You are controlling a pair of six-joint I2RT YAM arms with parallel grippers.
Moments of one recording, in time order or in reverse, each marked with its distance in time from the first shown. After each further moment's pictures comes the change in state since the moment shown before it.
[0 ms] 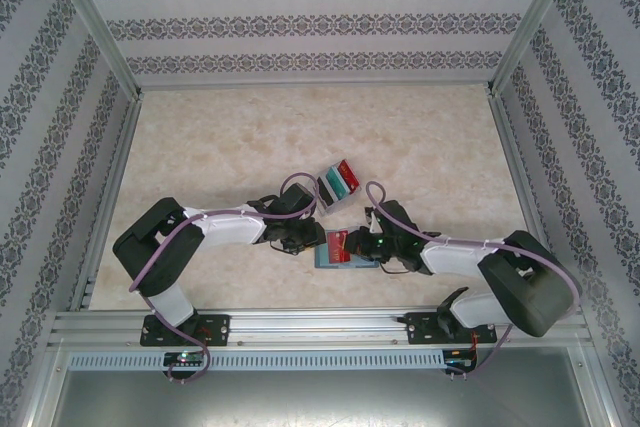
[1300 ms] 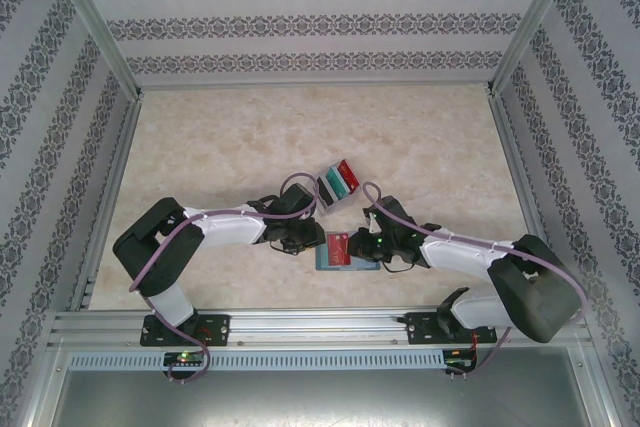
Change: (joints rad) left arm 0.000 0.000 -0.001 0.000 0.000 -0.001; right arm 0.008 -0.036 0.094 -0.280 0.023 -0.106
